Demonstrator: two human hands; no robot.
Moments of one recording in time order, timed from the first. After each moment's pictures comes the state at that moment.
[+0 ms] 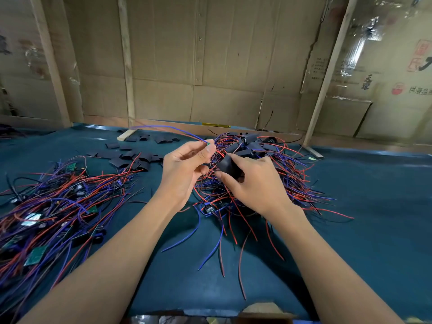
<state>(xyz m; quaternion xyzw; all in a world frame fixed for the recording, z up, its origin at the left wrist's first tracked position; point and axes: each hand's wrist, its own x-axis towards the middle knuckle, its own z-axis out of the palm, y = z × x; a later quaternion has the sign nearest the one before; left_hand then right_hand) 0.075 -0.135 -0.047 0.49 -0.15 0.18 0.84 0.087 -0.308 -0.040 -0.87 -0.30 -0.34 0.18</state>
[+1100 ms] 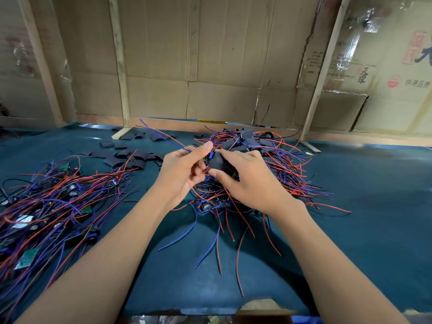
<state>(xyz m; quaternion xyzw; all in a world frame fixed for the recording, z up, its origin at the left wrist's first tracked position) 0.076 -0.135 -0.042 0.52 -0.06 0.10 0.85 0.085 -0.308 -0.037 -0.85 -0.37 -0.31 0.21</state>
